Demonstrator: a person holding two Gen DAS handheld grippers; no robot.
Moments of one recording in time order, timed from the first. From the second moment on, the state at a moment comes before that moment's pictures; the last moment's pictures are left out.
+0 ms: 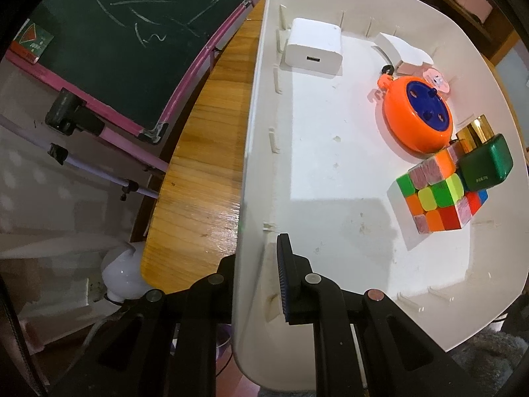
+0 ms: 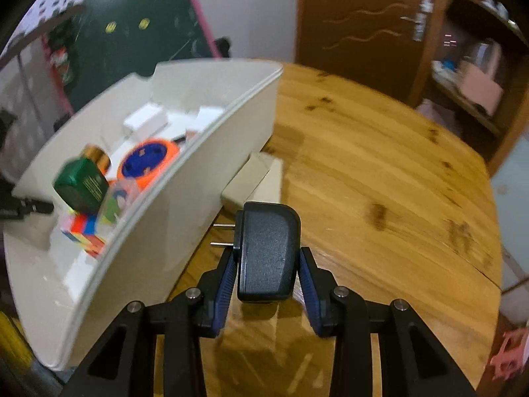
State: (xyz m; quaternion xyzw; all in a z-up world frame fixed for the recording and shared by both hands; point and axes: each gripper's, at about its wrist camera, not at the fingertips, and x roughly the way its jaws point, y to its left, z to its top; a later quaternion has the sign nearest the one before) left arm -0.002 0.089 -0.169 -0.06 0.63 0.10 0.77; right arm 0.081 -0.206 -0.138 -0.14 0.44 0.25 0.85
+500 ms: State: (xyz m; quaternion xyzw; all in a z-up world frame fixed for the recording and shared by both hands) left arm -0.009 0.090 -0.166 -0.07 0.61 0.06 0.79; right arm 0.027 -0.193 -0.048 -0.12 0.37 0.21 0.90
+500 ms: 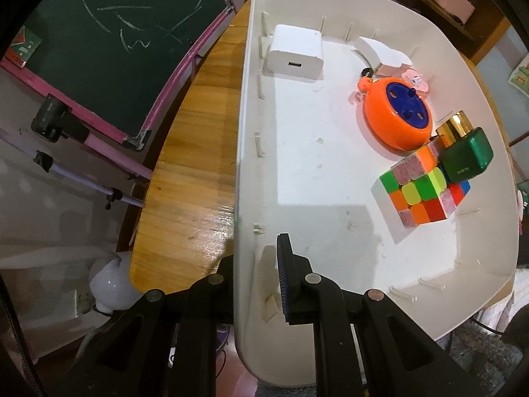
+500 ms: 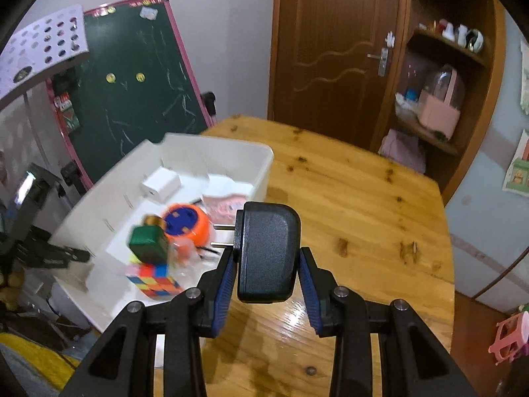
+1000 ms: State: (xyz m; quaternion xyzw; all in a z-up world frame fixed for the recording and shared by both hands) left arm -0.013 0.095 -0.156 -0.08 0.60 0.04 0.80; right arm 0.029 -0.112 0.003 -0.17 0.32 0.26 0.89
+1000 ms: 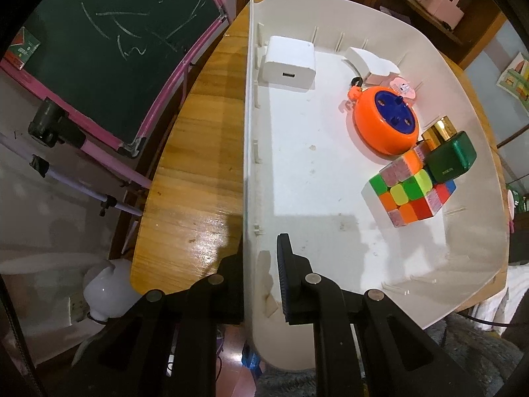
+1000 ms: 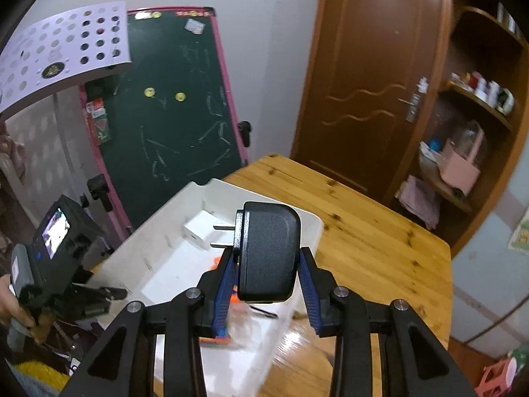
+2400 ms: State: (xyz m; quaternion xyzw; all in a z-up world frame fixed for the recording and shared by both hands) left arm -0.021 0.105 -0.139 -0.10 0.56 0.03 0.82; right arm 0.062 -0.050 -0.065 -0.21 0.41 0.23 0.86
